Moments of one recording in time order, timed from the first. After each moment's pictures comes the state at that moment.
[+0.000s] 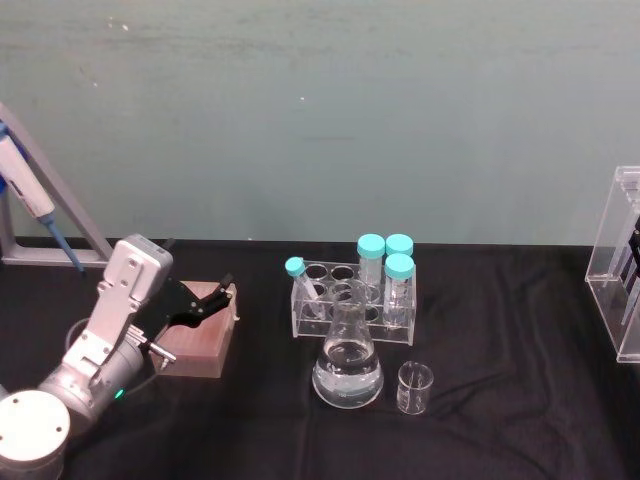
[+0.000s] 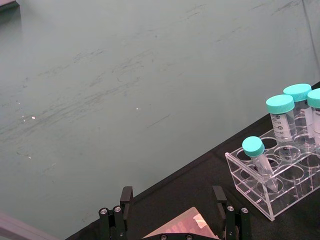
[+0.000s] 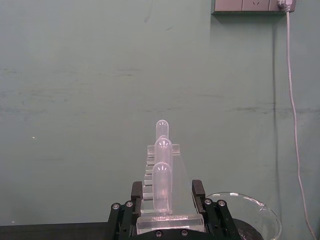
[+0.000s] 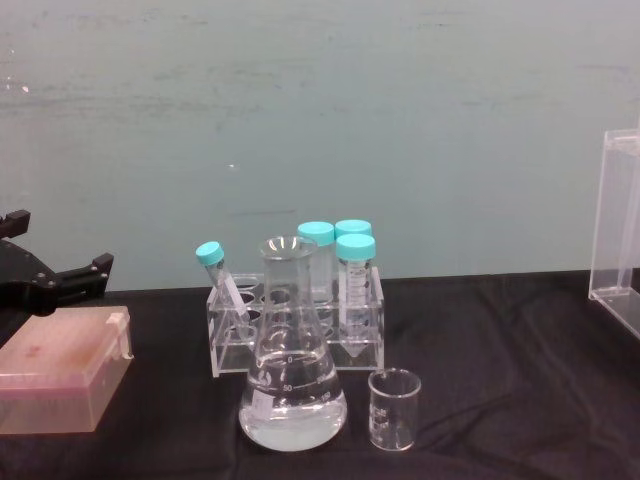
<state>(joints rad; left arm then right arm) -0.20 0.60 0.45 -1.41 -0.25 -0.12 0.03 0.30 0.10 0.10 -1.19 0.06 -0.23 0.11</state>
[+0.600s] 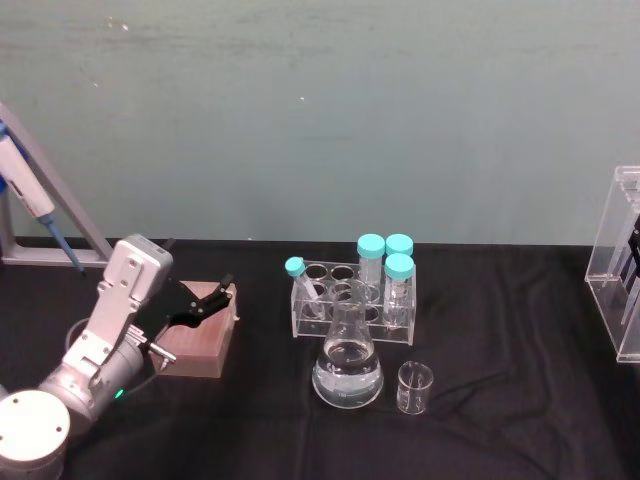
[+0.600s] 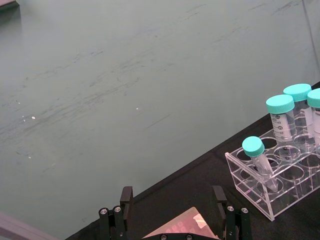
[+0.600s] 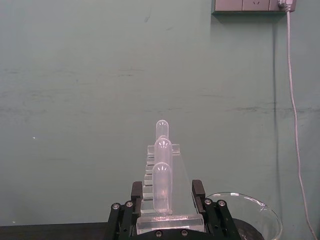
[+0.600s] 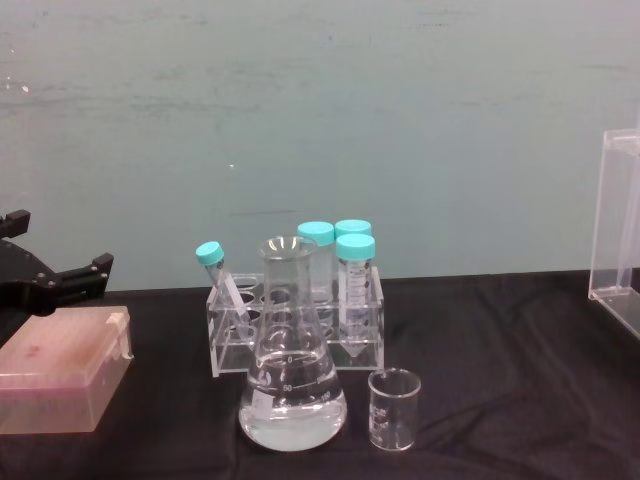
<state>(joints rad) -0.20 0.60 0.45 -1.41 -0.25 -0.12 0.03 0.30 0.10 0.10 -1.19 0.06 -0.23 0.11</state>
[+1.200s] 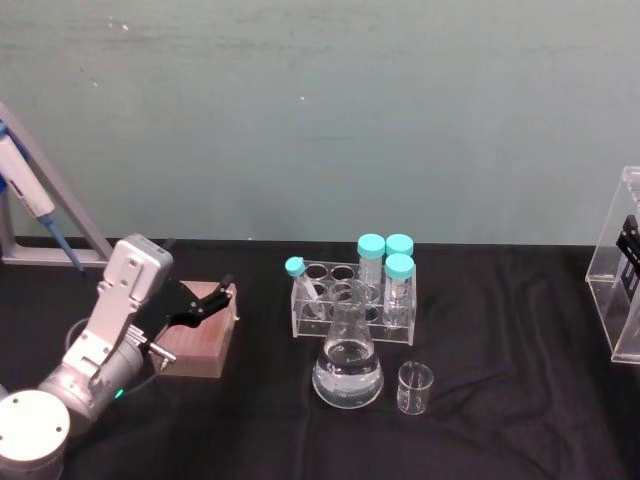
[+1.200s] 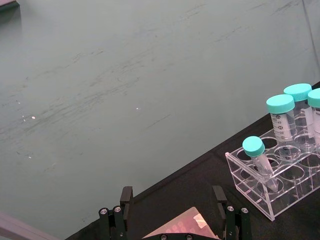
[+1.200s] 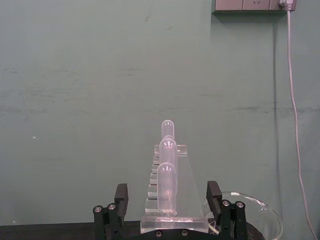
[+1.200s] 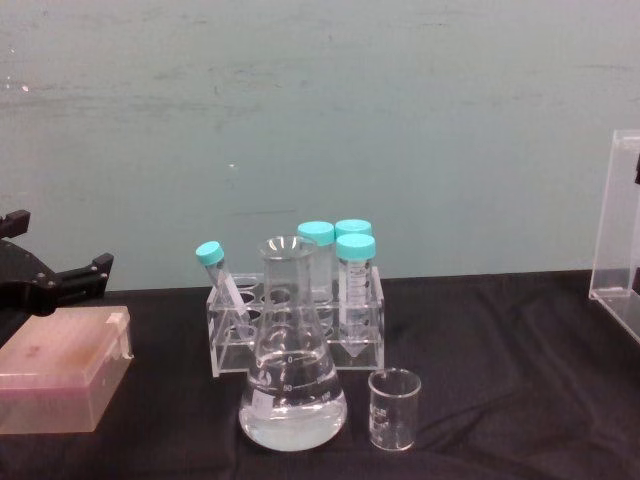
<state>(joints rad) -0.20 0.60 0.45 -1.41 -0.25 -0.12 0.03 0.30 0.10 0.10 -1.19 0.06 -0.23 0.11</state>
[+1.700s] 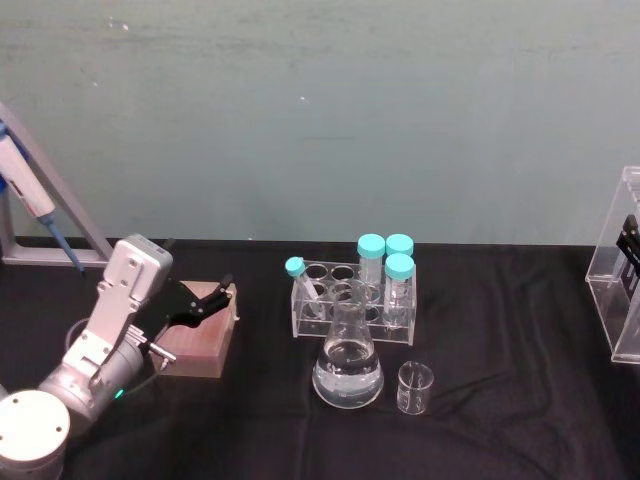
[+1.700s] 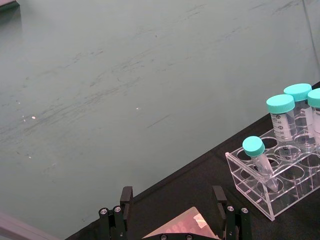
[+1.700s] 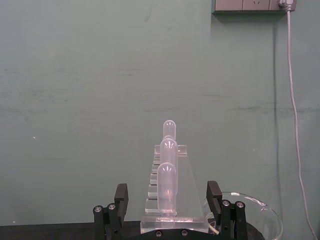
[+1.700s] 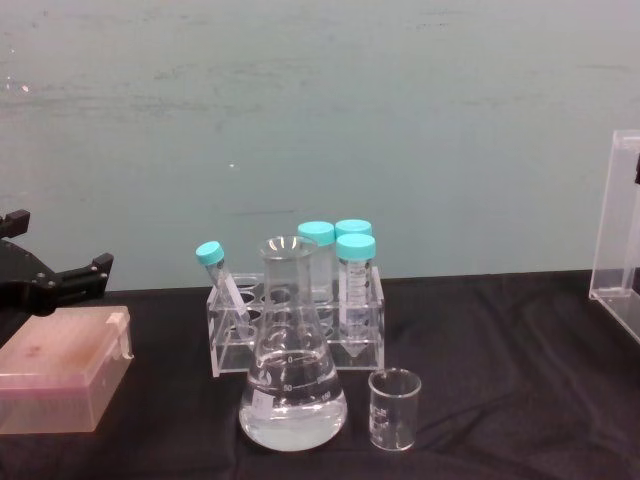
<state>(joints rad) -0.20 0.60 0.45 -1.41 -0.25 -0.12 0.03 0.30 0.10 0.10 -1.19 0.06 -0.23 0.11</state>
